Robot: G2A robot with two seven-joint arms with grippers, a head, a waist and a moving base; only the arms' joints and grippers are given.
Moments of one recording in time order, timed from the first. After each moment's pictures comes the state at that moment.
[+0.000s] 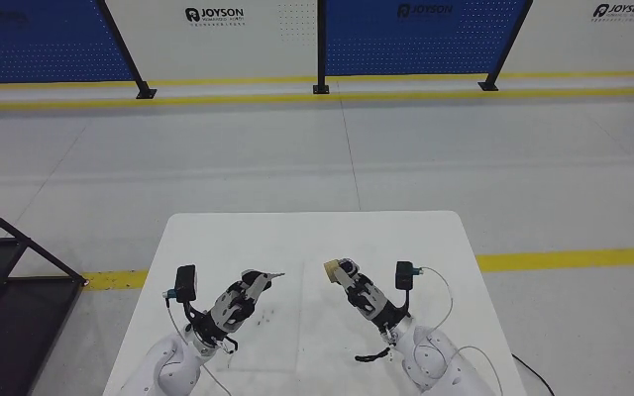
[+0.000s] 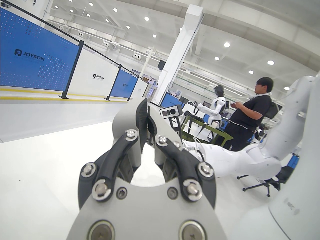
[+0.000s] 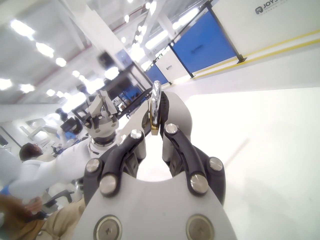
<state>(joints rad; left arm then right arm) 1.78 -1.13 -1.38 -1.62 0.78 -1.01 0.36 -1.59 -1.31 1.12 -1.44 -0.66 -0.79 -0.16</state>
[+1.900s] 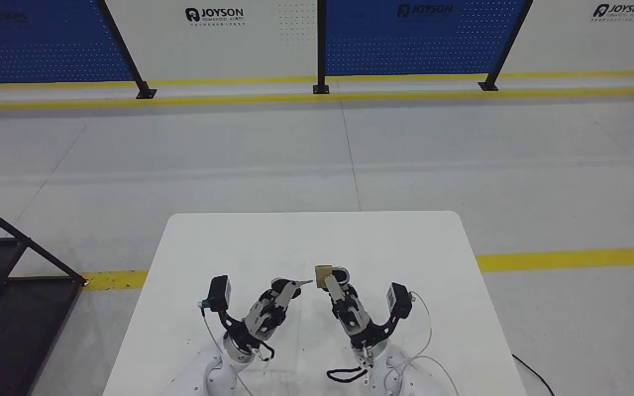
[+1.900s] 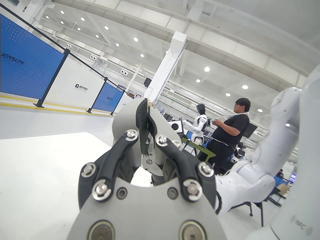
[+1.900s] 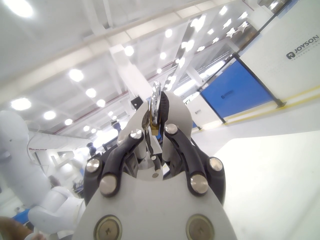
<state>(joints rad) 1.67 -1.19 -1.12 -1.46 0.92 -0.99 0.70 -1.55 -1.42 0.92 -1.29 -0.90 -0.91 -0.79</state>
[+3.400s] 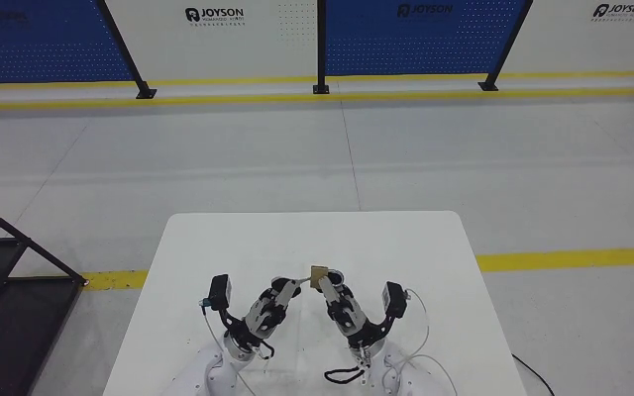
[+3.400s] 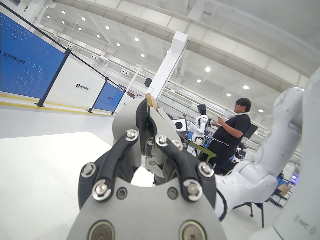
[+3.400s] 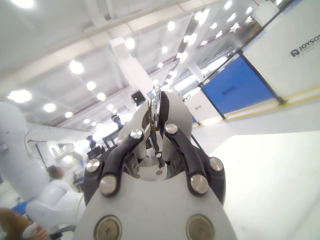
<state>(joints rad) 1.67 -1.21 -1.14 -1.44 0.93 -1.01 0.68 -1.54 -1.42 0.93 -1.29 -0.95 -0.93 -0.77</state>
